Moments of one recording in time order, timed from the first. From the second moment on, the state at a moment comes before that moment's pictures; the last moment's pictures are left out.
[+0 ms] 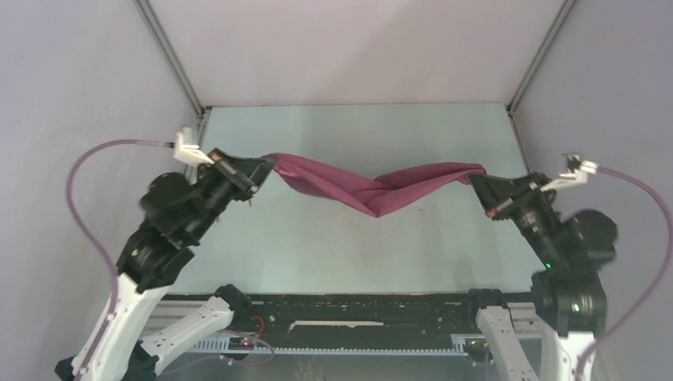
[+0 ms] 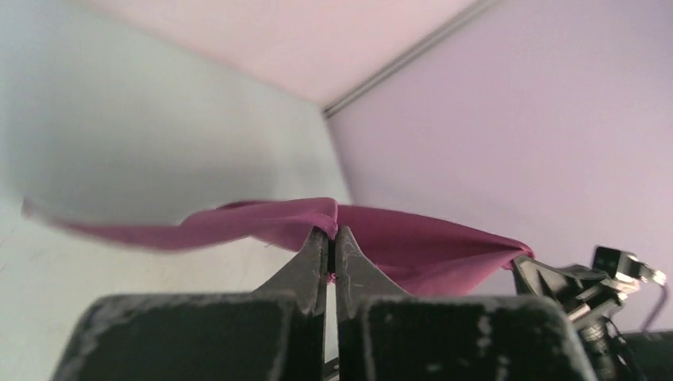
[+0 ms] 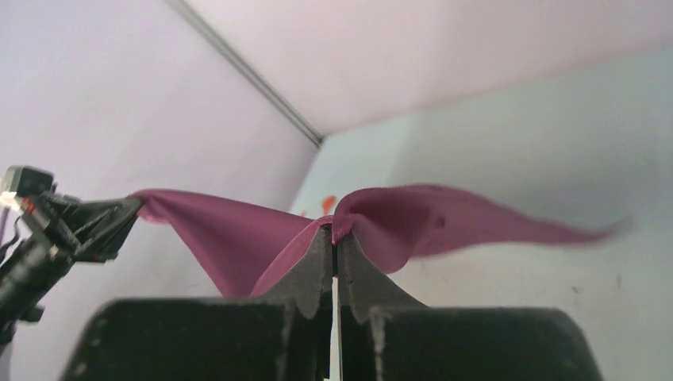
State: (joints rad) left arm -0.60 0.74 1.23 -0.59 -0.15 -0.89; right arm -0.02 0.56 1.13 -0.58 -0.41 0.69
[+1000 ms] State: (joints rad) left arm -0.30 1.90 1.73 -0.45 -0.04 -0.79; right arm -0.11 1.62 1.31 -0.32 -0.19 0.64
